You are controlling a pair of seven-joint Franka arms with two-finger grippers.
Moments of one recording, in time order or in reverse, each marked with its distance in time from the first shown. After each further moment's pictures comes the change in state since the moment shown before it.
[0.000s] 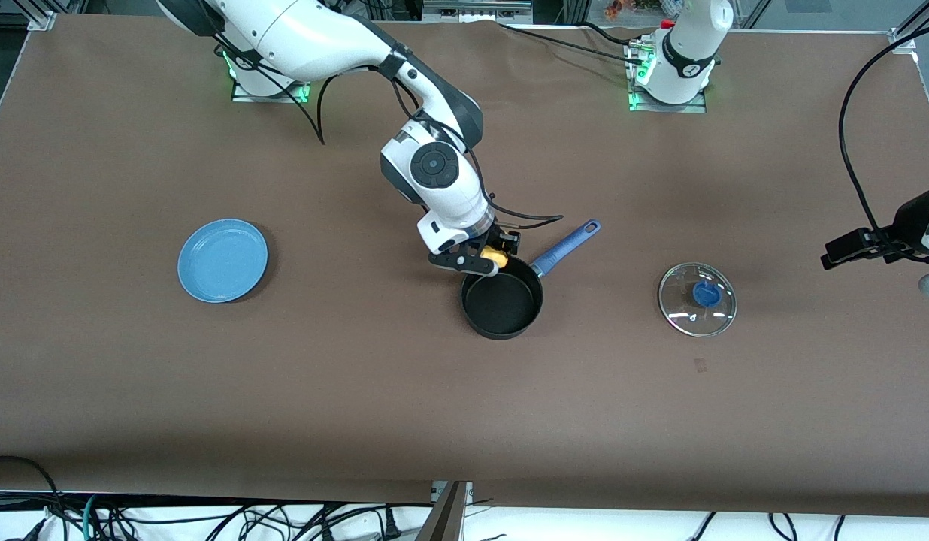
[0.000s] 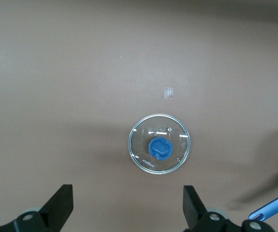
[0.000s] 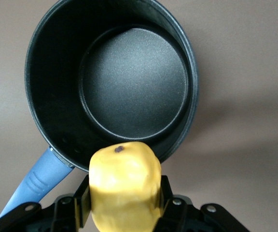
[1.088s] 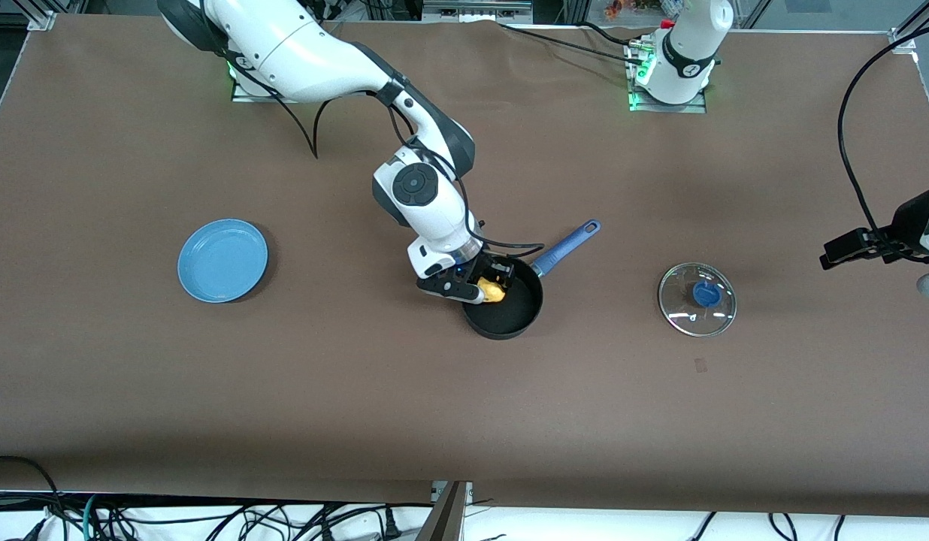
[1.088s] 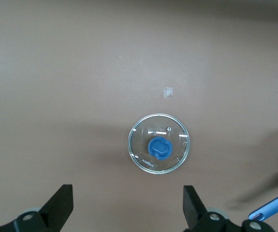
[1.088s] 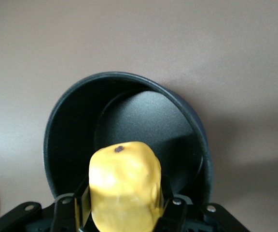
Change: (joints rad) left arm -0.001 0.000 -0.001 -0.001 0.000 0.000 0.000; right arm 0.005 0.077 -0.064 0.054 0.000 0.171 0.000
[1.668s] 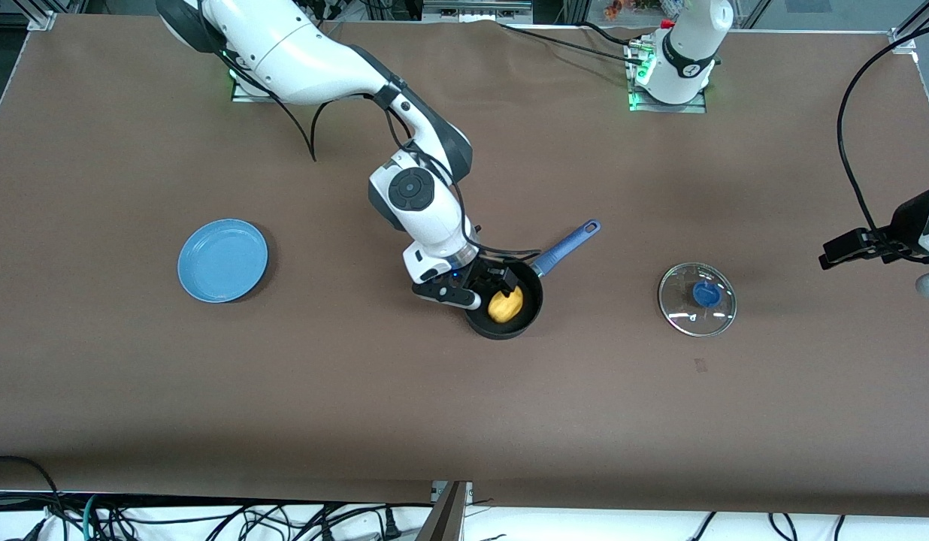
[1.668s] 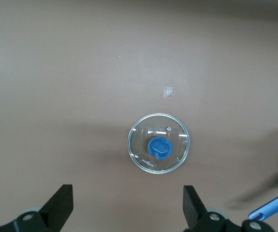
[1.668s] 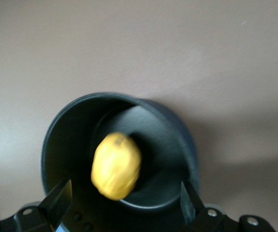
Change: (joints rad) left arm -0.001 0.000 0.000 0.000 0.000 0.000 0.000; right arm -0.017 -0.009 -0.016 0.045 -0.004 -0.095 -0.039
